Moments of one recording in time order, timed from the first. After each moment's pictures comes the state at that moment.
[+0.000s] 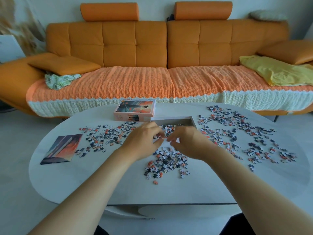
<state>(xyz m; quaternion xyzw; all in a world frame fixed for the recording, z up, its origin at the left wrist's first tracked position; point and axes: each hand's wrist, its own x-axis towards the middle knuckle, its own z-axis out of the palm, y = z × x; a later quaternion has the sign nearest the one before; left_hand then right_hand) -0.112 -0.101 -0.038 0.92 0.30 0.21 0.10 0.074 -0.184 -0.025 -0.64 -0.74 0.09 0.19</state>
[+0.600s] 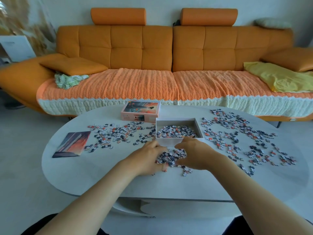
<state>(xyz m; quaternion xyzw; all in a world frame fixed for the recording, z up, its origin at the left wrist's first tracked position) -0.135 -0.129 -0.069 0.93 0.33 0.01 0.16 0.066 -0.205 -0.042 -0.70 -0.70 0.12 0.01</state>
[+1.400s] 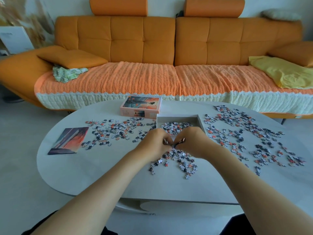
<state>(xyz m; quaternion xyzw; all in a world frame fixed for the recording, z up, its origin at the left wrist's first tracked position) -0.097 -0.121 -0.049 0.86 0.39 0.18 0.27 0.063 -0.177 -0.027 -0.71 -0.68 0.16 0.14</state>
